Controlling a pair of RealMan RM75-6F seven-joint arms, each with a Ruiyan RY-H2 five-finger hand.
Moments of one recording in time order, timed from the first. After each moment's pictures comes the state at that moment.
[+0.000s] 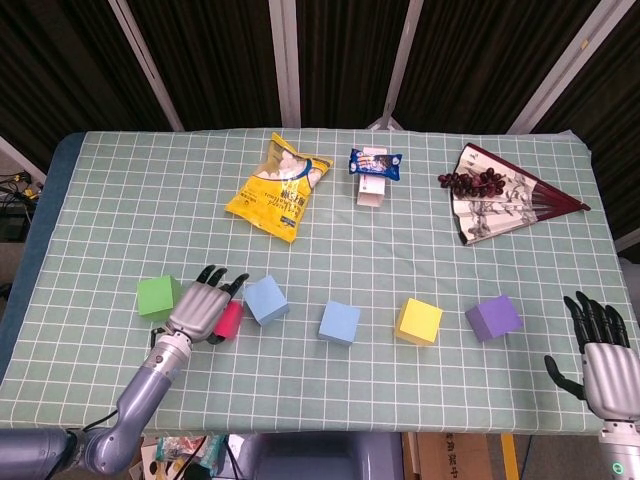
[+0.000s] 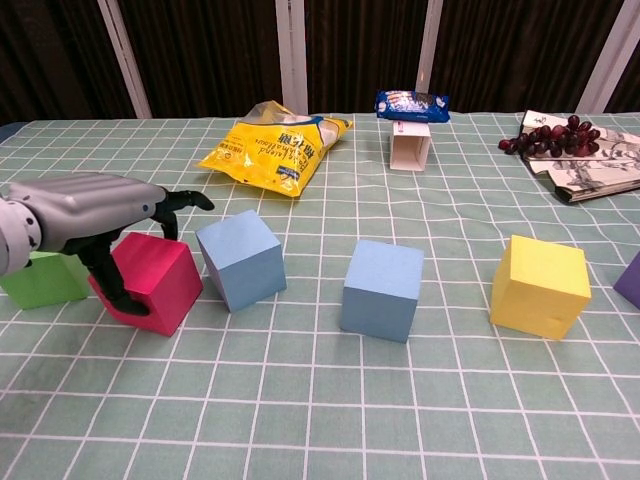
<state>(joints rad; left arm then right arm) -0.69 -1.47 -0.10 -1.82 0.88 1.11 0.81 0.01 -1.12 0.06 -1.67 -1.48 1.52 -0.04</state>
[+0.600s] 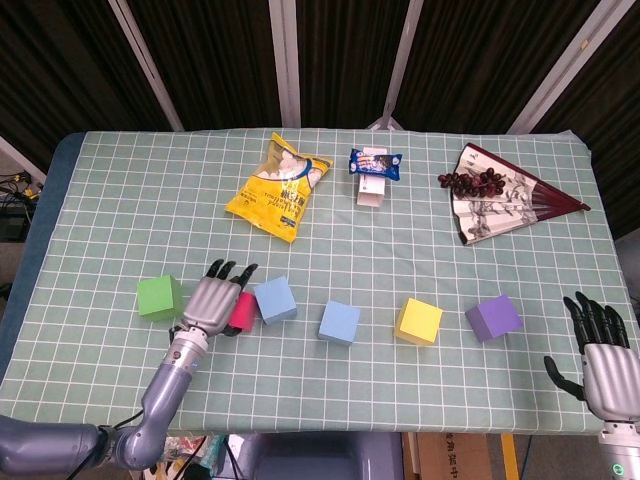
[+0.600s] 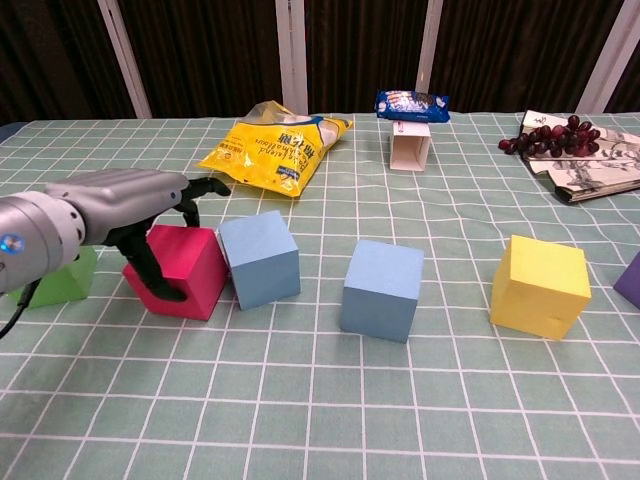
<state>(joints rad) -0.73 -1.61 -0.16 -1.77 0.80 1.20 0.83 0.01 -1.12 0.06 -1.67 -1.49 1.53 -0.03</state>
